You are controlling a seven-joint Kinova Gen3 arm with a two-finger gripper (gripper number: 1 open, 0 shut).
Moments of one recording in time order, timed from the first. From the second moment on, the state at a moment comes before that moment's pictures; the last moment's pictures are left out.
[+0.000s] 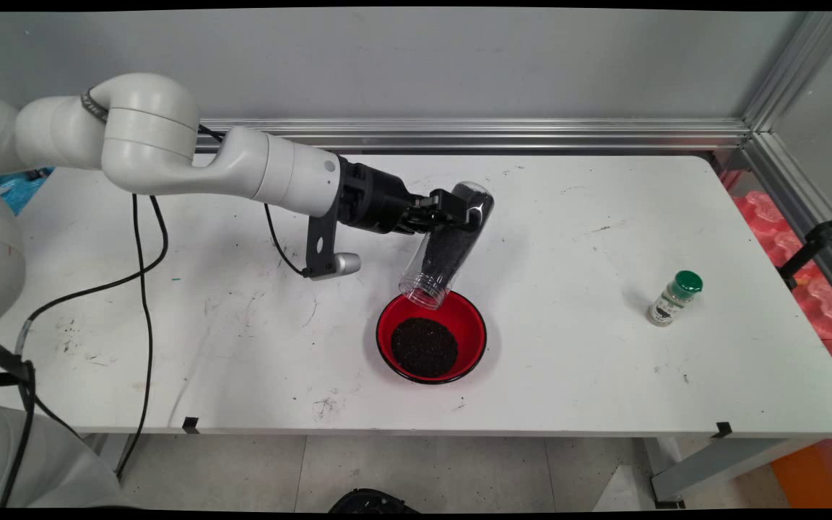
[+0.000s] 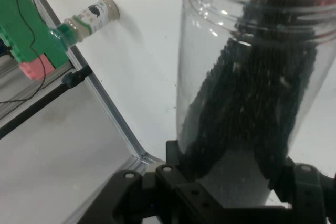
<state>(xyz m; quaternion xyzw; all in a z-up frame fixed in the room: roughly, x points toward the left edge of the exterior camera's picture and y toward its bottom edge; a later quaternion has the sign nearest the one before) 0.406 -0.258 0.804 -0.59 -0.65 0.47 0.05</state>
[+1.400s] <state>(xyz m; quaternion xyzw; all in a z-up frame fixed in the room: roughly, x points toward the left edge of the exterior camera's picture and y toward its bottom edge) 0.395 -0.246 0.813 -0.64 -0.58 0.51 -0.01</state>
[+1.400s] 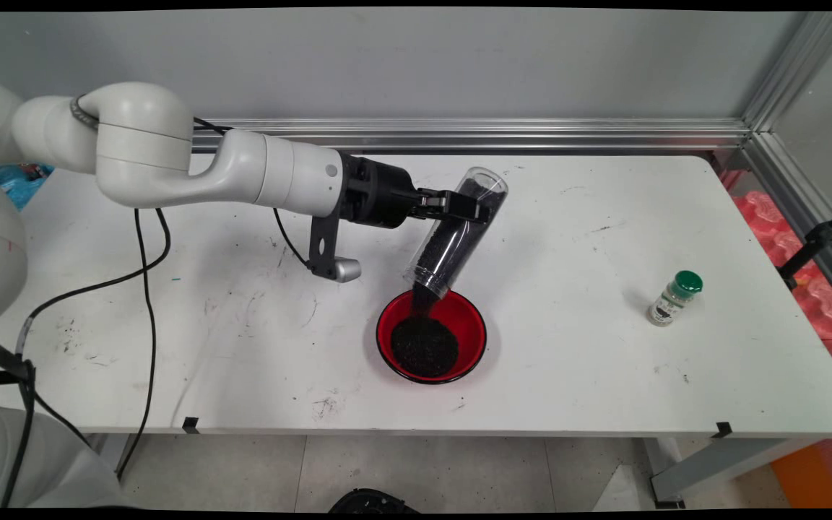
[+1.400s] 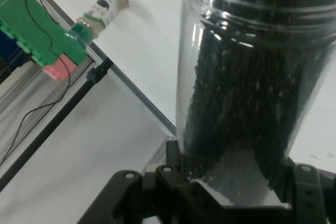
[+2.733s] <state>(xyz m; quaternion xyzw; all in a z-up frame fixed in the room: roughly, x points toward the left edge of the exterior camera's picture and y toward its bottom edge) 0.396 -0.248 0.816 -0.61 -0.61 0.51 0.01</state>
